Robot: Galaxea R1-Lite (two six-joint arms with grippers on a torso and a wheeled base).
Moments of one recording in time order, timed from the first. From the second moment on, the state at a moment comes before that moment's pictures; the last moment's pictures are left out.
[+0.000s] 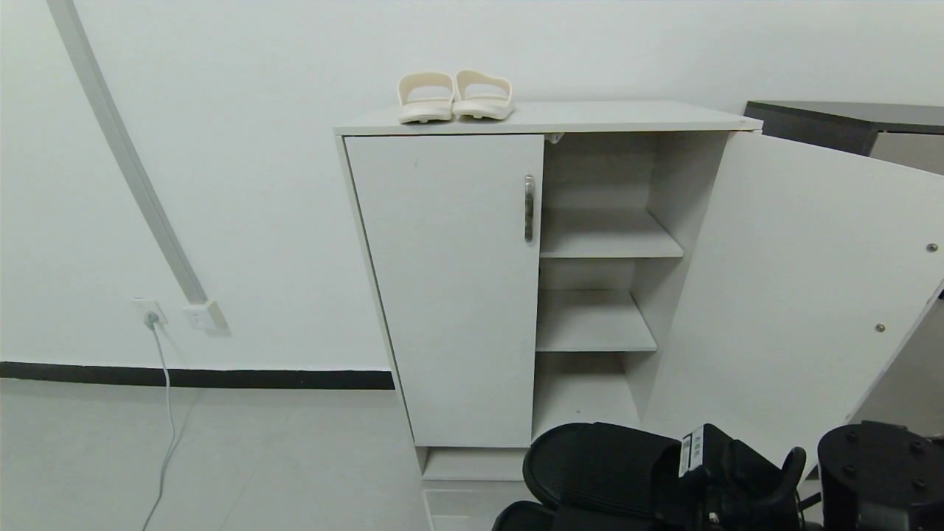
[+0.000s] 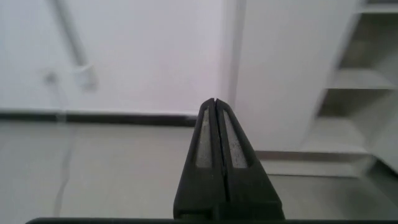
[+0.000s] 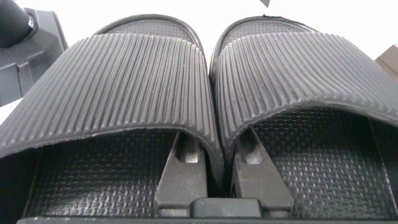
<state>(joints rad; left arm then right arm) 0.00 0.00 0.00 -0.01 0.12 0.01 0.86 1.58 -0.24 -0.98 0.21 -0.06</state>
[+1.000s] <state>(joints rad) 0.00 0.00 0.00 0.00 -0.02 0.00 0.87 2.00 -0.73 -1.04 -0.66 0.21</state>
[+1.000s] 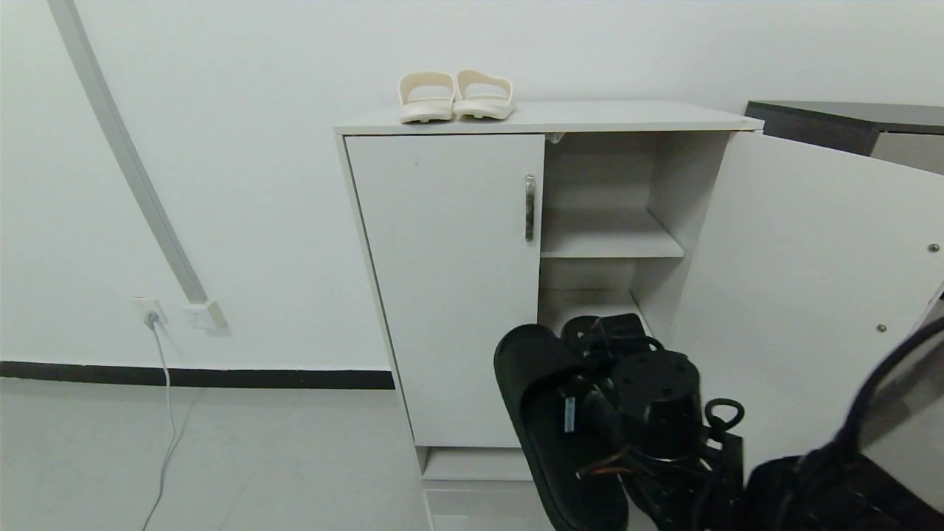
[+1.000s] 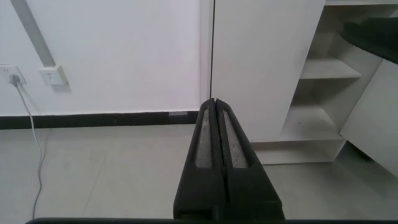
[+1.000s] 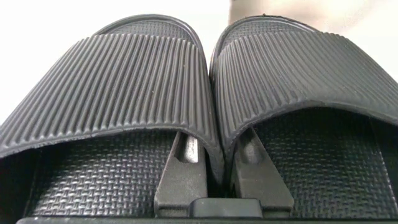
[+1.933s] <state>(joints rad) 0.00 0.00 0.00 0.00 -0.02 0.00 0.80 2.18 -0.83 -1.10 -0.80 0.22</state>
